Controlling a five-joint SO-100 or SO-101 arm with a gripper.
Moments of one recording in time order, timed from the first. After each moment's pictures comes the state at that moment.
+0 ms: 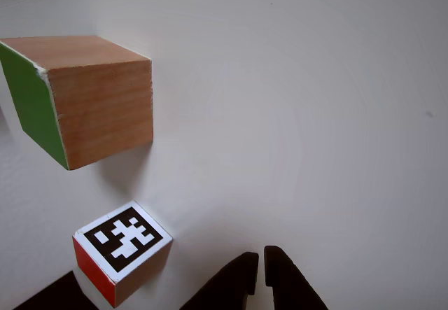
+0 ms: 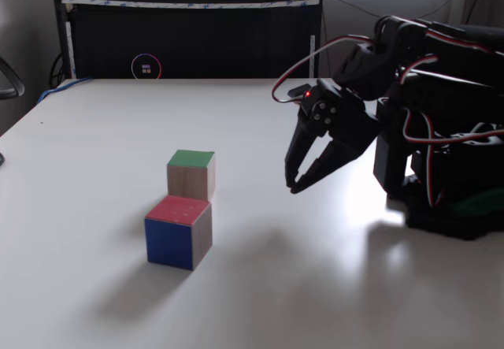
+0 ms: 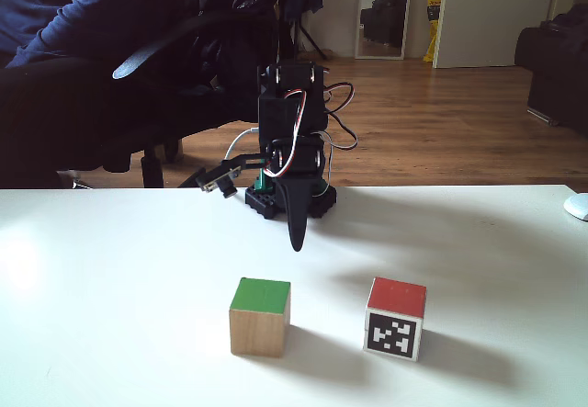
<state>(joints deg) 12.3 188.2 172.0 73.7 -3.5</state>
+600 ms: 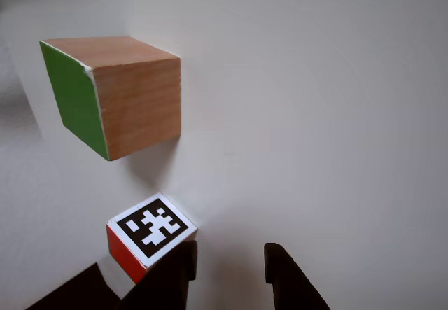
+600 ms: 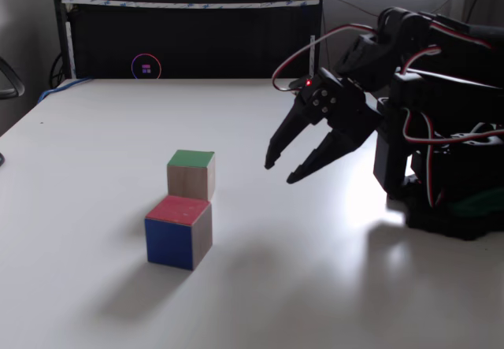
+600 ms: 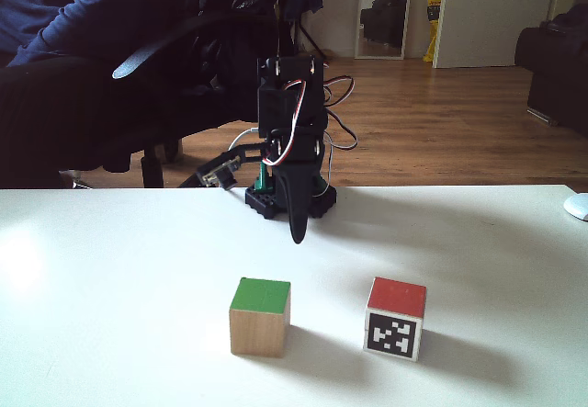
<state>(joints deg) 12.3 188.2 168.9 74.2 -1.8</state>
